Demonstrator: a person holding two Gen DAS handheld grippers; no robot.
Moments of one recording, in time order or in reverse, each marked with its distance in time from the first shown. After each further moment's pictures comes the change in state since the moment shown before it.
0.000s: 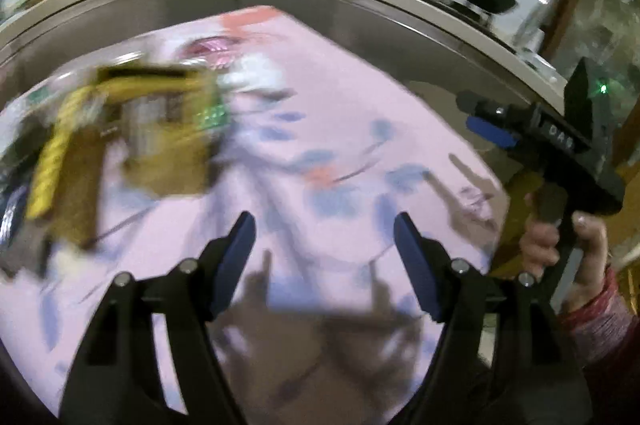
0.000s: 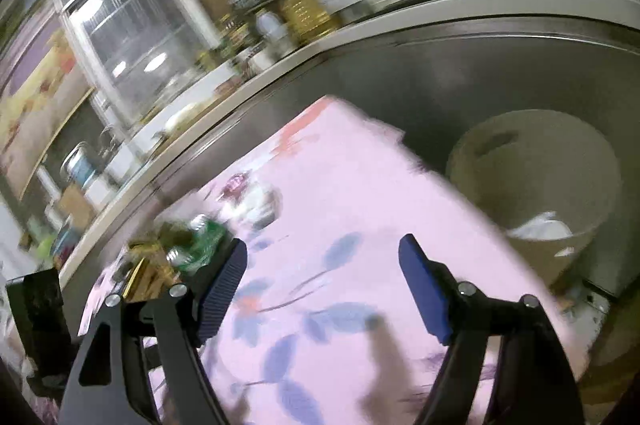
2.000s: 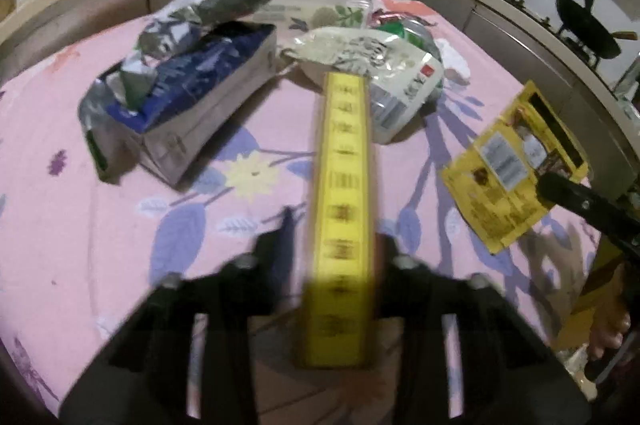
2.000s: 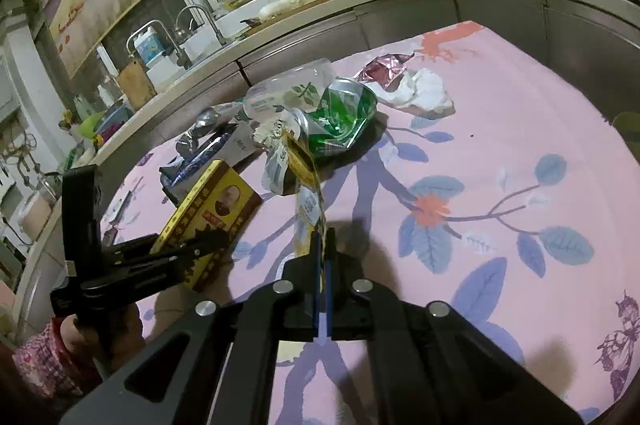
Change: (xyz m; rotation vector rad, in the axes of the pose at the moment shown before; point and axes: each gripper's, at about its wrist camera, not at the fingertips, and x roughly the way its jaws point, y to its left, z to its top) left arm -0.020 0.098 -0.042 -0.216 0.011 0.267; right arm 0.046 0.113 -0.063 -0.251 0.268 0.187
